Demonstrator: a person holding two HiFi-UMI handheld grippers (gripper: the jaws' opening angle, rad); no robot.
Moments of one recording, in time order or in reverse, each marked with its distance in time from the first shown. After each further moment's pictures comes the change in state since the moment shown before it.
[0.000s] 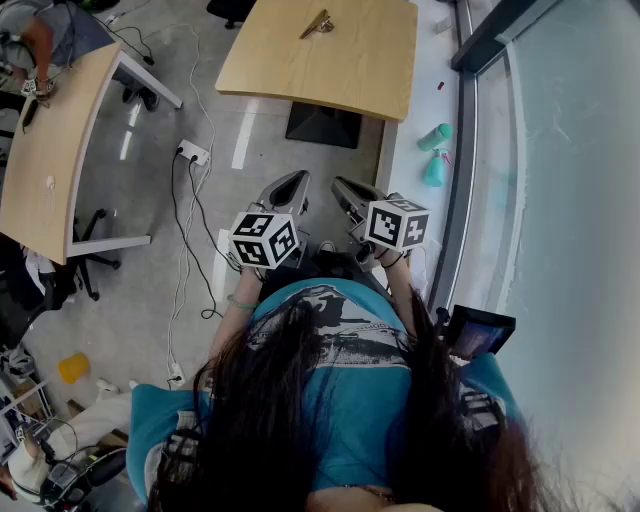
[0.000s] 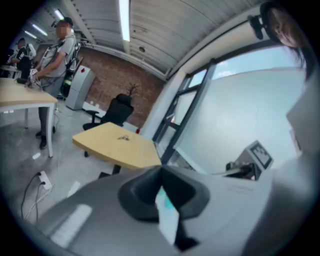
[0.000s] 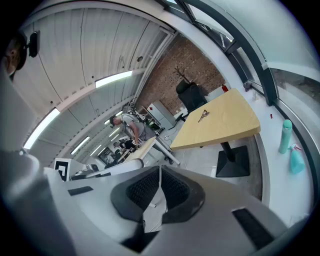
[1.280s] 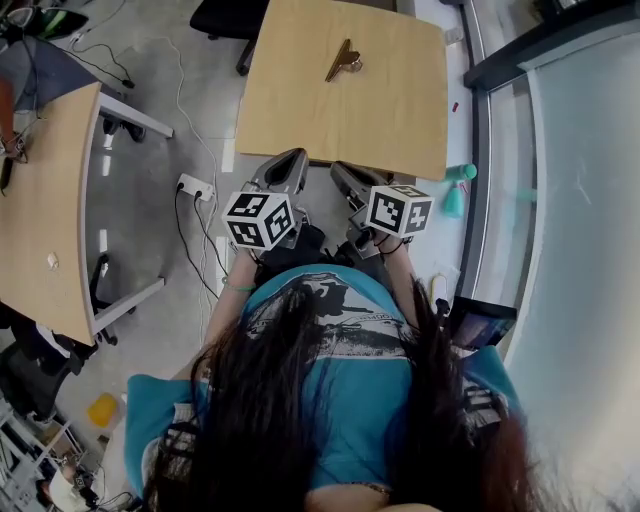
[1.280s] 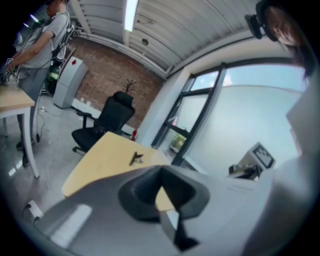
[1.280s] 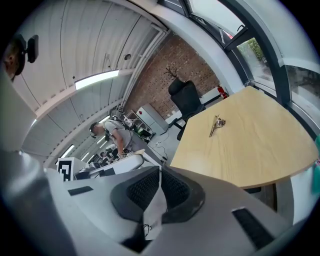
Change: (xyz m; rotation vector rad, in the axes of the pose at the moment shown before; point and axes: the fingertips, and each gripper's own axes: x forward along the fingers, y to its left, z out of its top) left arm 0.144 0.230 0.178 0.016 0.025 -0.121; right arm 0.253 -0.021 0.172 0.058 -0.053 -0.108
